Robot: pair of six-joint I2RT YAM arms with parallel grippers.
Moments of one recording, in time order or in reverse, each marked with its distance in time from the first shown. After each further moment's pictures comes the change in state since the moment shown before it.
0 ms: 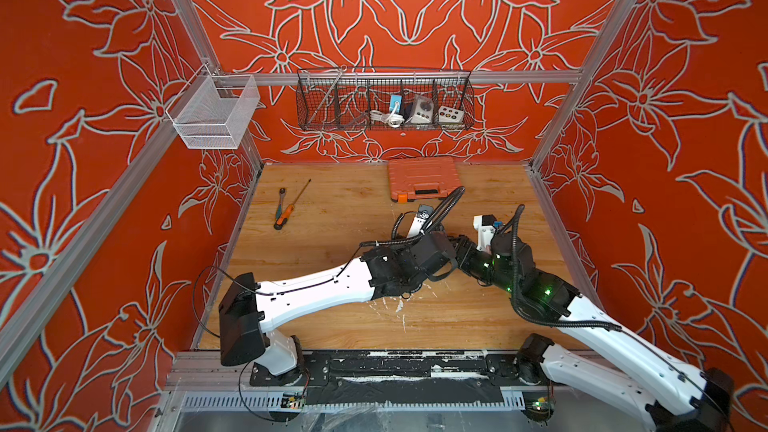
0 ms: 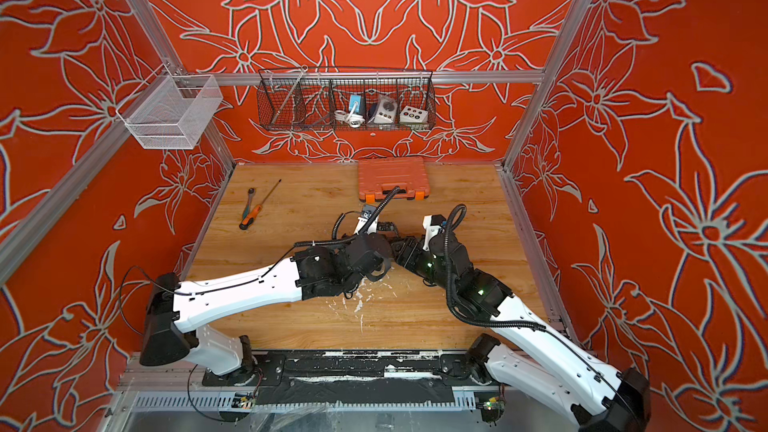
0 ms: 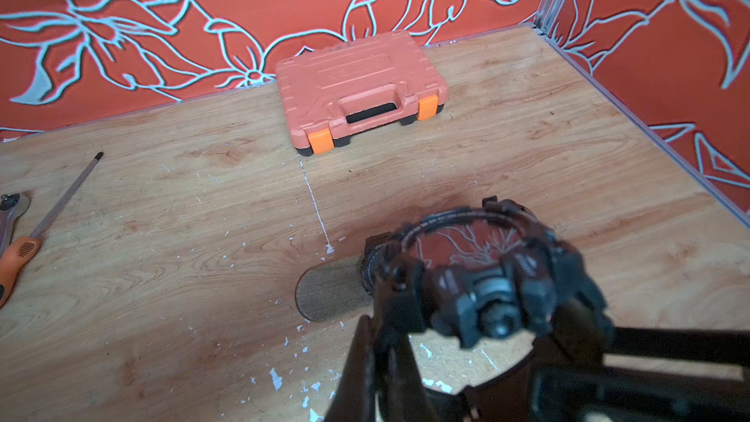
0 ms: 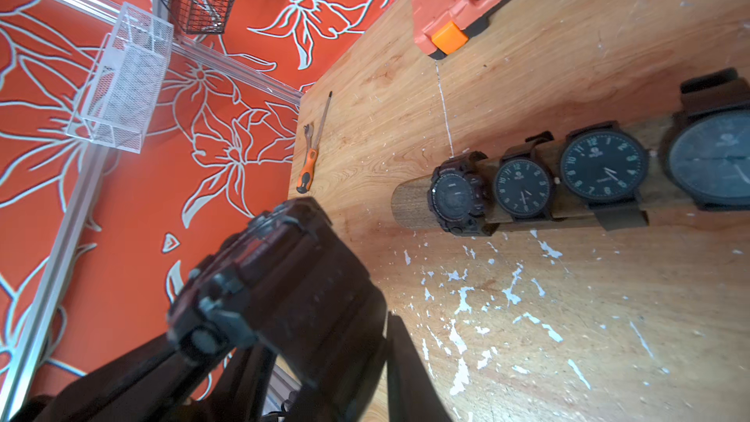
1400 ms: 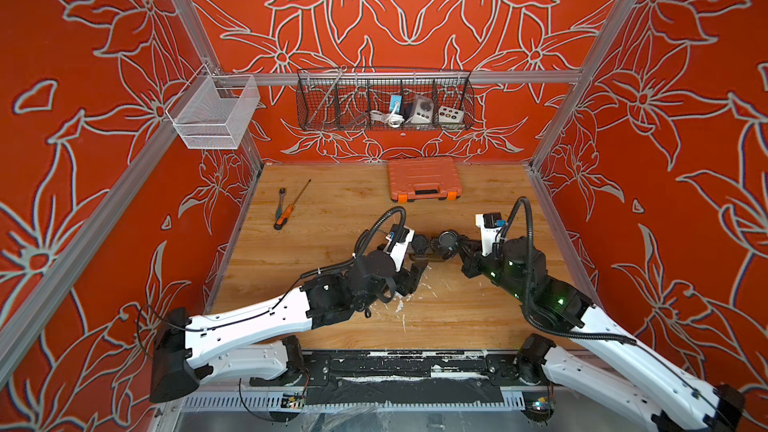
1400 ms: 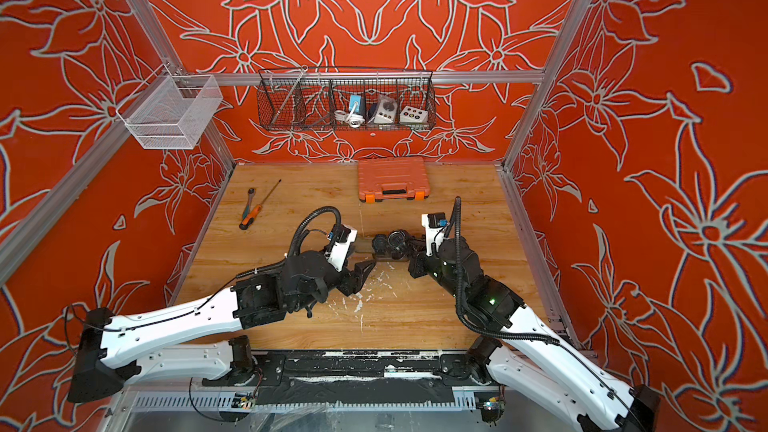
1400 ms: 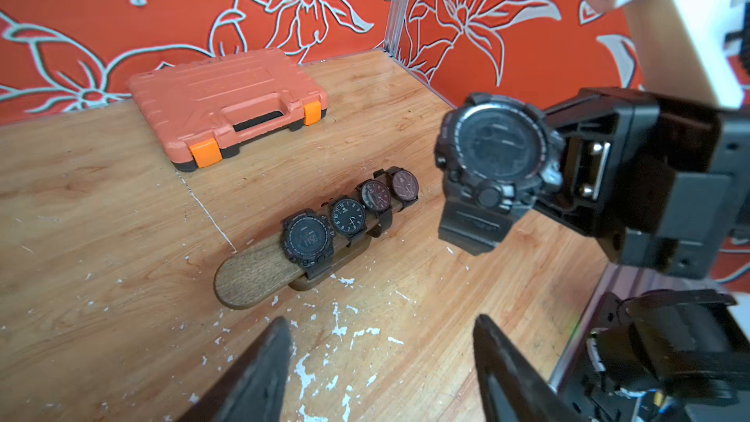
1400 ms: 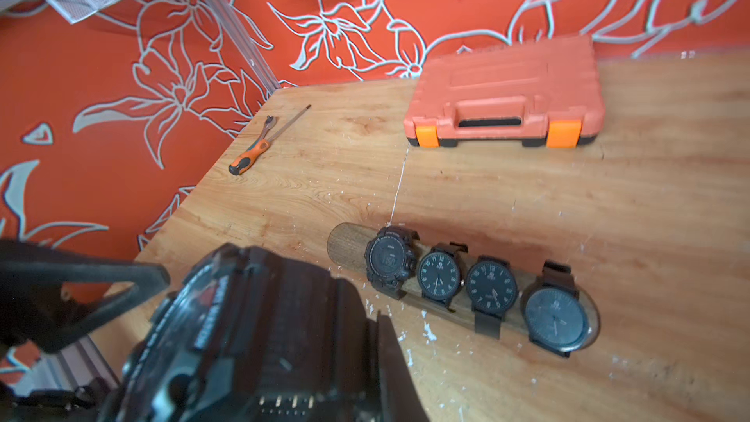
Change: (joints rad) left arm 0.040 -0.465 -0.480 0.377 0.442 0.210; right arm 0.001 -0.110 -0.023 -0.011 0.144 -0.685
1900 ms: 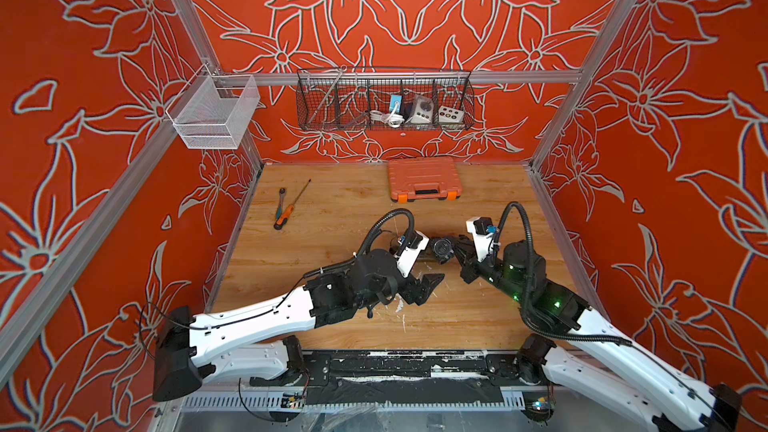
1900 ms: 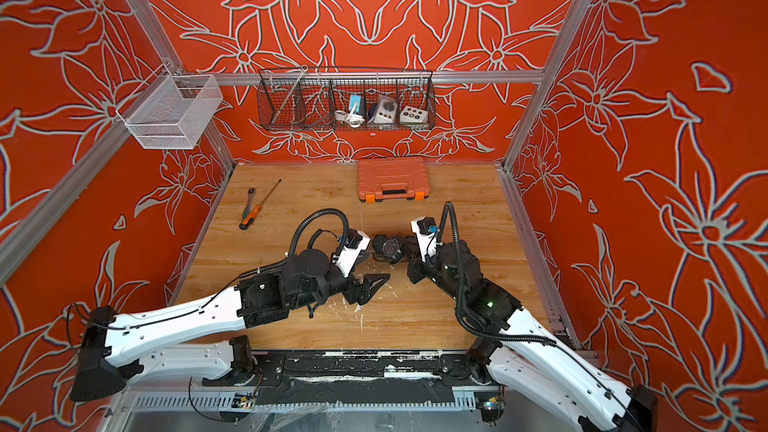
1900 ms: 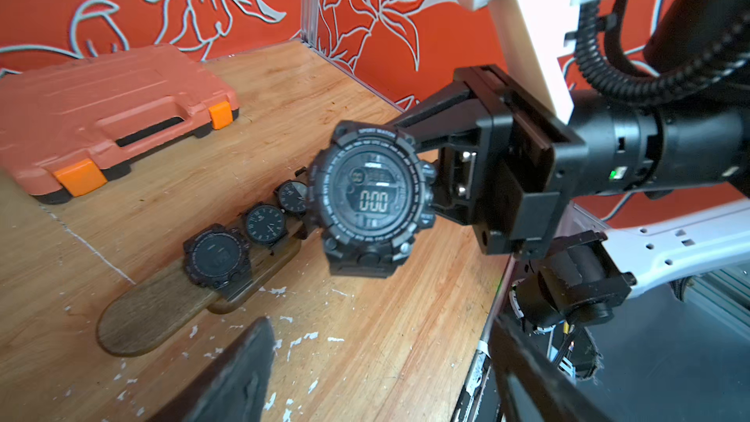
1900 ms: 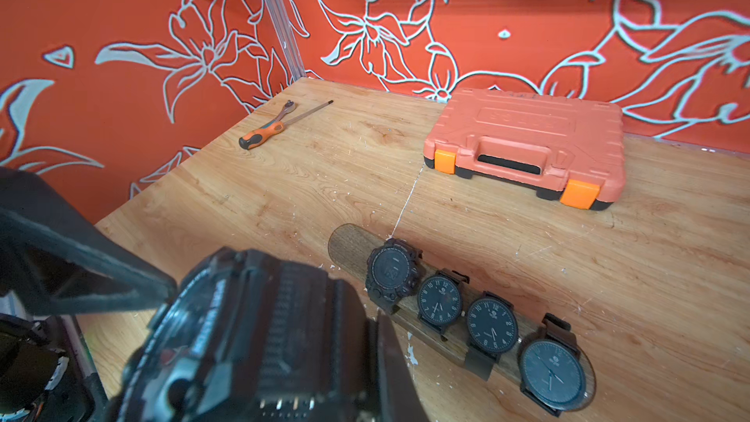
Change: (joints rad) left arm 0.001 0.057 0.024 0.058 0.205 0.032; right arm 0.001 -0.001 -0.053 0.096 -0.073 -0.184
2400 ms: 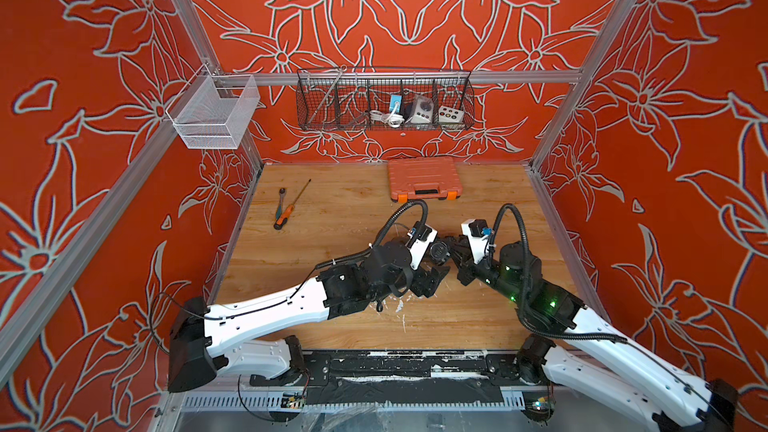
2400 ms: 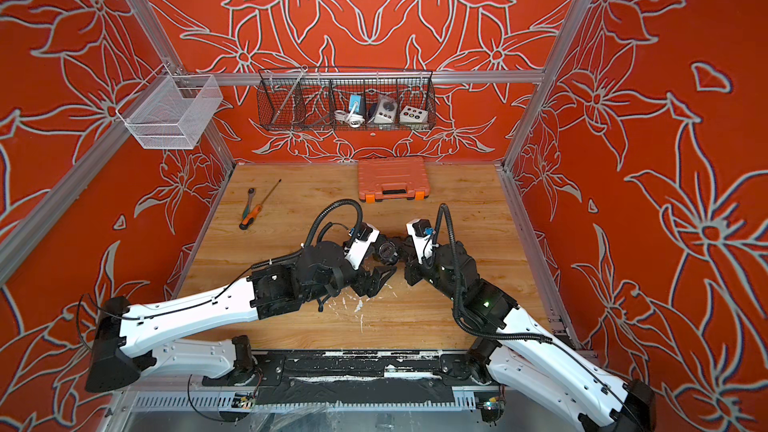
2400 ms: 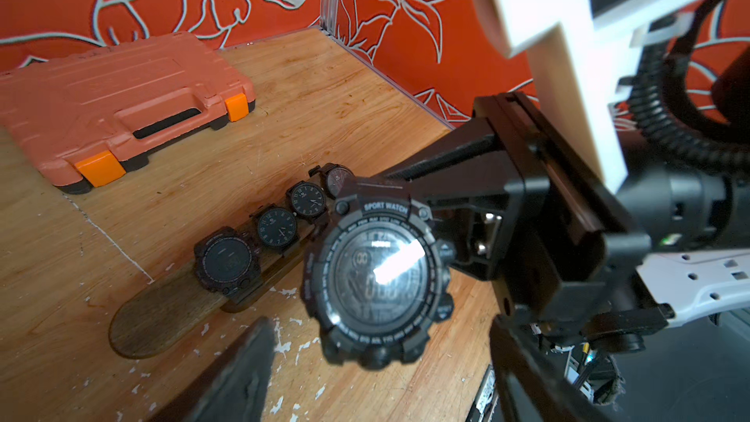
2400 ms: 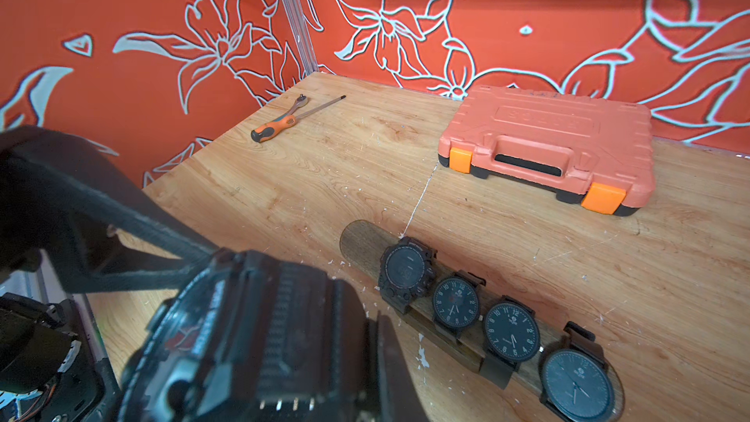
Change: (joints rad) left arm 0.000 0.100 0.116 -0.080 -0.062 -0.023; right arm 0.023 0.013 -0.020 0.031 -0.025 -0.005
